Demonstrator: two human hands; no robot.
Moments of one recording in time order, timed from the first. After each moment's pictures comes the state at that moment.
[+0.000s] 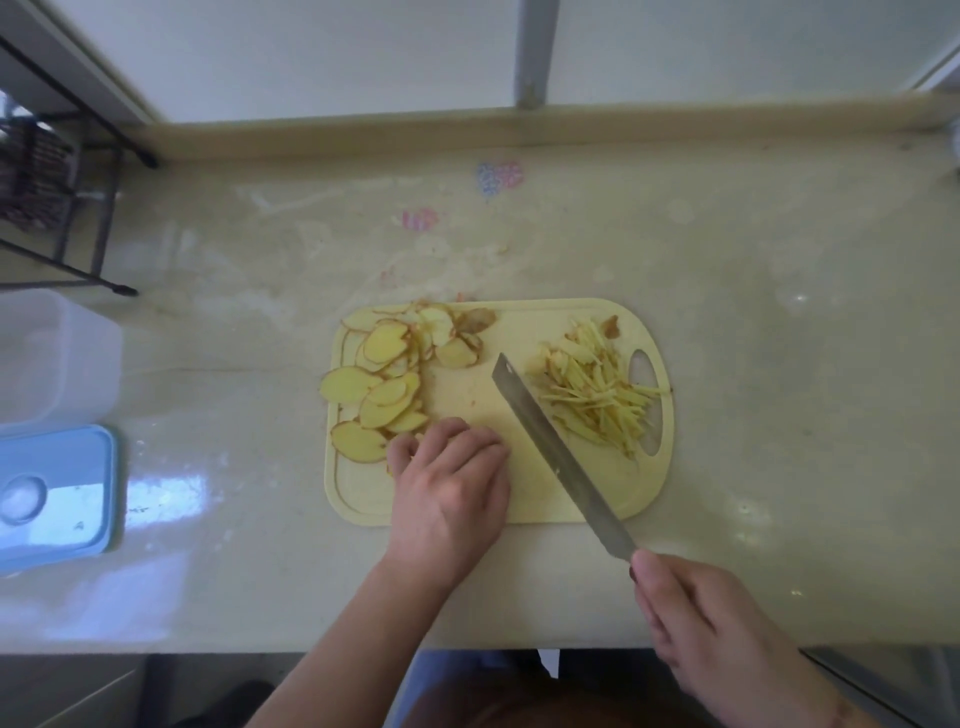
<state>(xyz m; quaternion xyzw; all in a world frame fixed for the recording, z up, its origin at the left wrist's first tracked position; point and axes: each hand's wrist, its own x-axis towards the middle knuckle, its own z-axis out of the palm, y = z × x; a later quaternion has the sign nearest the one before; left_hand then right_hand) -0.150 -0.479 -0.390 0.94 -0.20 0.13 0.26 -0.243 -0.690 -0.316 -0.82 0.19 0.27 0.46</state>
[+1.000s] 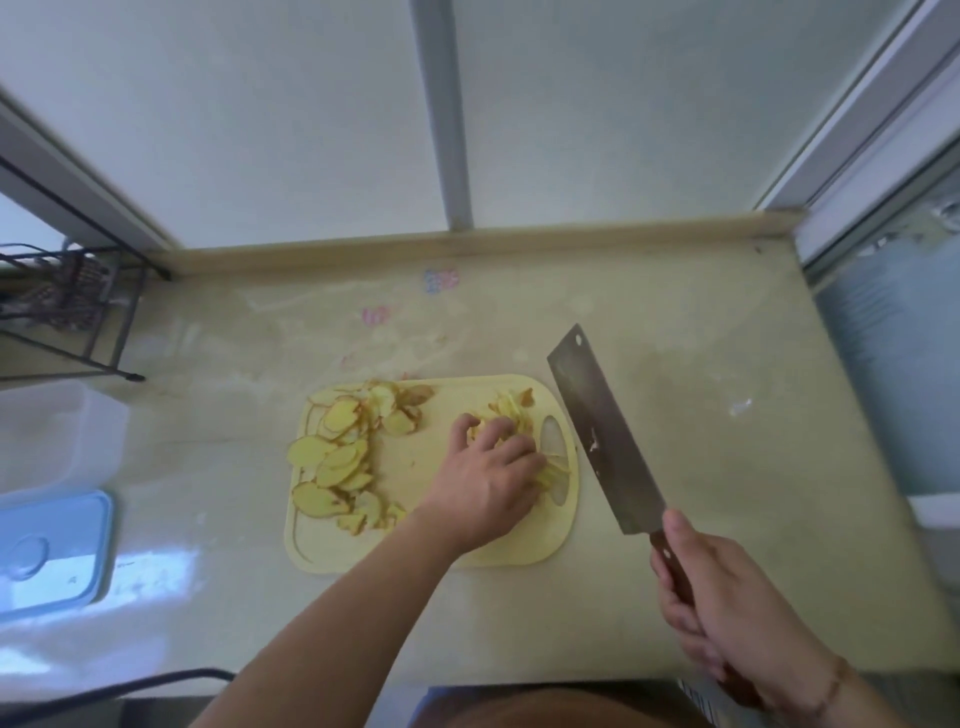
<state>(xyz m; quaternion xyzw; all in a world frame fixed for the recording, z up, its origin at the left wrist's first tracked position) -0.096 -0.566 -0.378 0.90 -0.42 0.04 0.10 -0.222 -0.776 -0.261 -0.68 0.28 0.27 0.62</state>
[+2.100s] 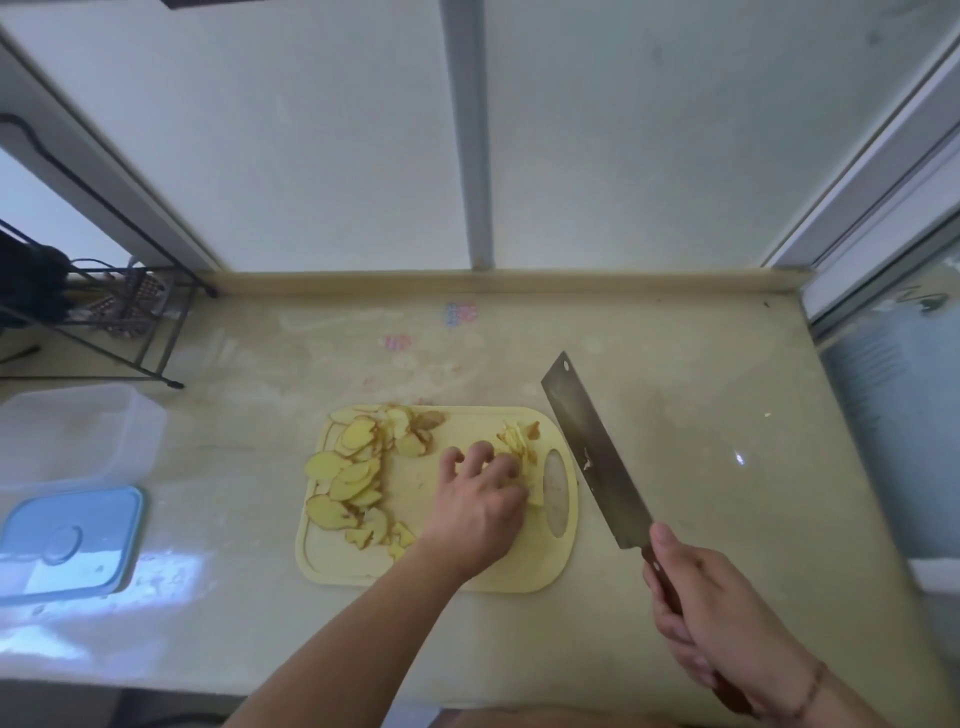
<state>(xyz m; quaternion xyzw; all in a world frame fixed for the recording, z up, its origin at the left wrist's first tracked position) -0.106 -0.566 -0.379 0.94 -0.32 0.10 0.11 -0.203 -0.789 -0.259 -0.70 0.23 0.28 0.61</state>
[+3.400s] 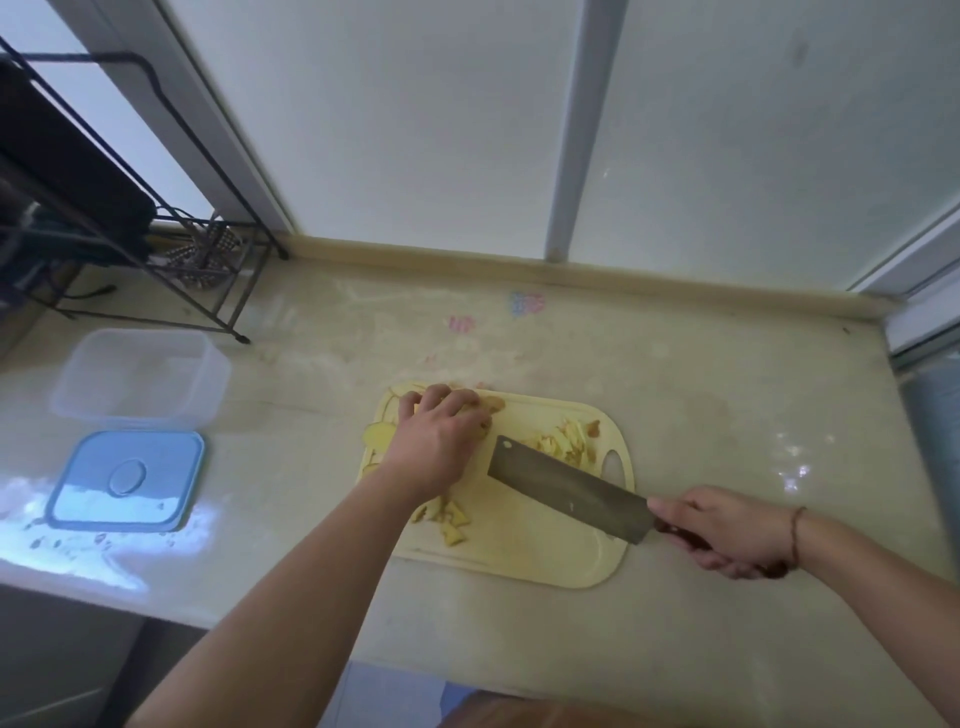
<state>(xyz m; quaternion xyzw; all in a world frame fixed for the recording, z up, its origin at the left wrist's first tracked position) -0.056 -0.467 -0.359 0.97 -0.19 -0.05 0.14 -0.105 -0.804 -0.304 -0.77 0.09 0.53 0.33</state>
